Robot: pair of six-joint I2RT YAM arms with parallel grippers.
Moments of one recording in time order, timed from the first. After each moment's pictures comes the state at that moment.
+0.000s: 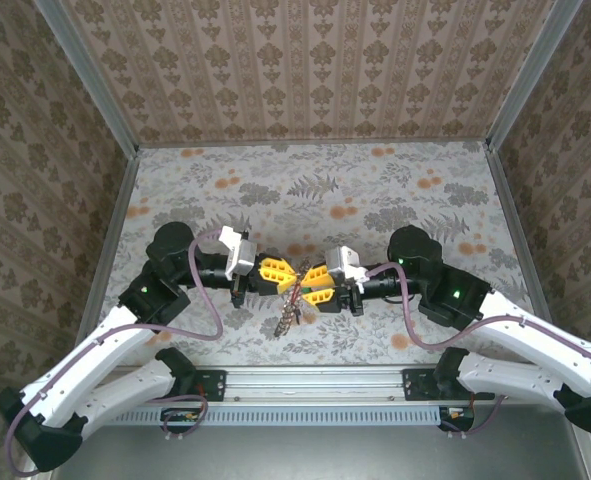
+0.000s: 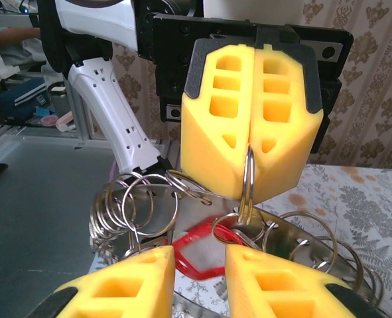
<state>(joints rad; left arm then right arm) -0.77 0.80 0.83 -0.02 0.98 0.01 0.91 0.92 0.92 -0.19 -0.61 -0.20</state>
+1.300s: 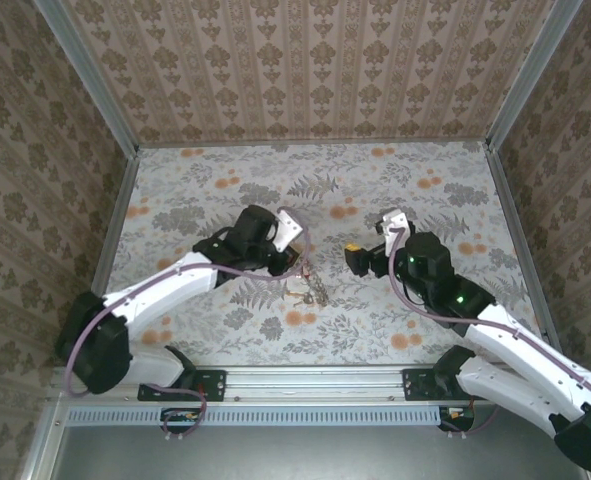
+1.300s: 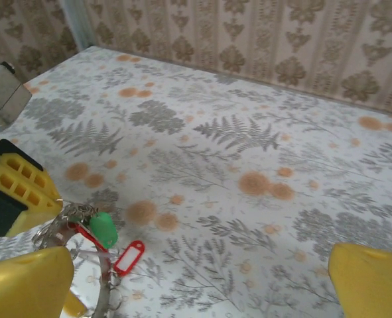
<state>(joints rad) -0.76 1.38 0.93 -0.33 0.21 0.06 0.62 0.80 0.64 -0.19 0.17 0.09</state>
